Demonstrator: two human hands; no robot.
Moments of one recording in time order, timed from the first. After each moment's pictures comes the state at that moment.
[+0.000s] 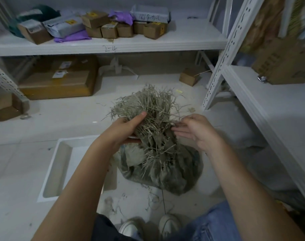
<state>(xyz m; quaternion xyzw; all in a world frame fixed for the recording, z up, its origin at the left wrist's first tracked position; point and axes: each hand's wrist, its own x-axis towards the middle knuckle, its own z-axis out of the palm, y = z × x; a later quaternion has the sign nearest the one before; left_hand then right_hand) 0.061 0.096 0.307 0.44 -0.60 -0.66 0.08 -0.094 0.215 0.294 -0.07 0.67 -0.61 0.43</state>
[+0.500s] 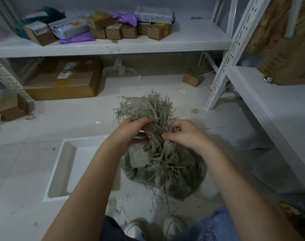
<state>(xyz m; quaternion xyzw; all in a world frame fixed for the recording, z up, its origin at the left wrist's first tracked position) 0.055 0.096 0.305 0.46 -0.56 -0.68 0.10 -0.070 0.207 0.296 -0.33 0.80 -0.35 0.36</state>
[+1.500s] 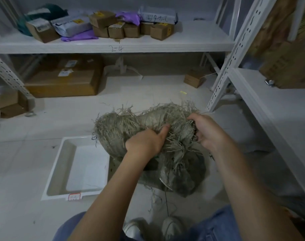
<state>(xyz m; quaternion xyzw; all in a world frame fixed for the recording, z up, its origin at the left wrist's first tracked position) 0.038 0.137 0.308 0.49 -0.82 -0.29 -0.10 -0.100 0.200 0.289 -0.08 0.73 -0.54 0.41</state>
